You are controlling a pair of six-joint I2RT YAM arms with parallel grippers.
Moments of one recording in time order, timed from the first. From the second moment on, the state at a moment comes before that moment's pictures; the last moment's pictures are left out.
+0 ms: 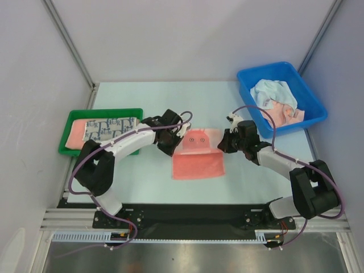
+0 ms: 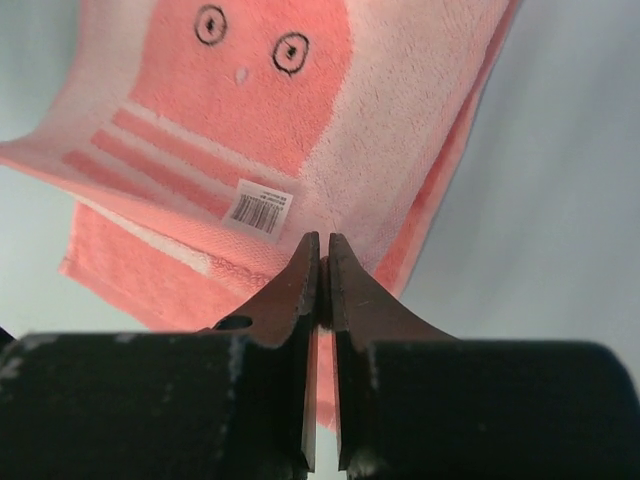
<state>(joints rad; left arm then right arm) -0.63 1.68 1.24 -0.74 0.07 0.02 0.36 1.40 0.69 0.08 -0.28 0.28</state>
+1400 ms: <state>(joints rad) -0.55 1.49 0.71 -0.24 0.24 -0.52 0.53 1.38 0.68 -0.28 -0.02 0.84</state>
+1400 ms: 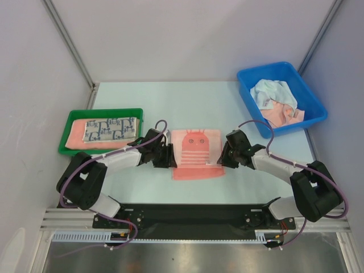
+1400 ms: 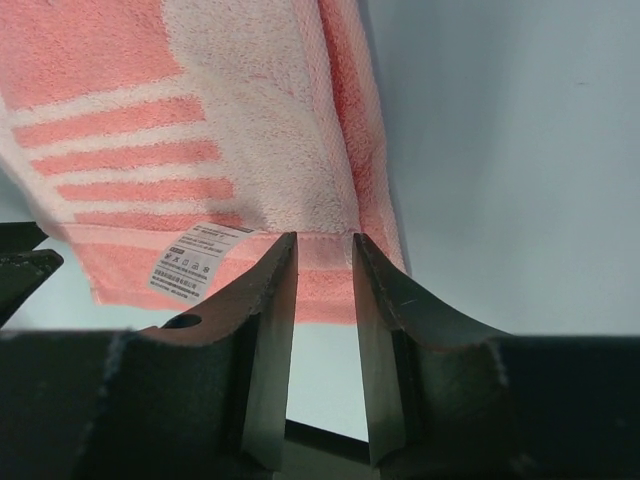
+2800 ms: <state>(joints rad) -0.54 1.44 0.73 -0.30 0.19 -0.53 0.64 1.43 0.76 -0.37 0.16 0.83</state>
